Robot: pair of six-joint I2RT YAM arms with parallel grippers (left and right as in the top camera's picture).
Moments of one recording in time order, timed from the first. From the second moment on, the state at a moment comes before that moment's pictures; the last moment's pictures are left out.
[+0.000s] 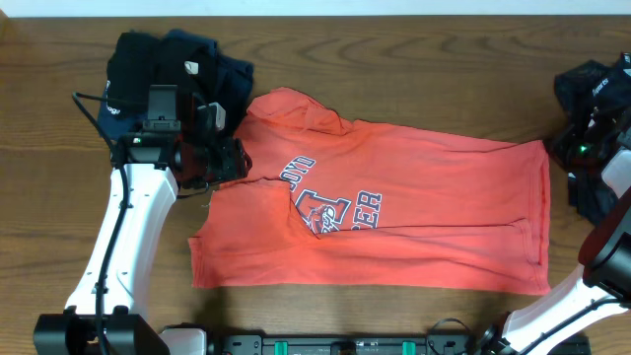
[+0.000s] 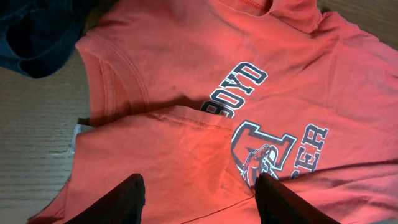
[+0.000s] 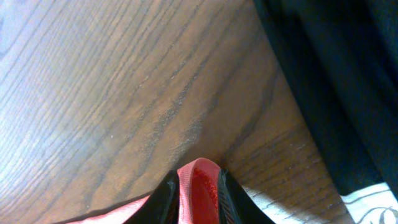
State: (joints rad) left arm -0.02 1.46 1.16 -0.92 0.34 -0.22; right arm -0.58 2.00 1.19 -0.24 -0.43 0.27
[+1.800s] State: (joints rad) left arm -0.02 1.54 1.20 -0.67 0.35 -0.19; right arm -0.61 1.73 1.18 -0.45 -0.43 0.26
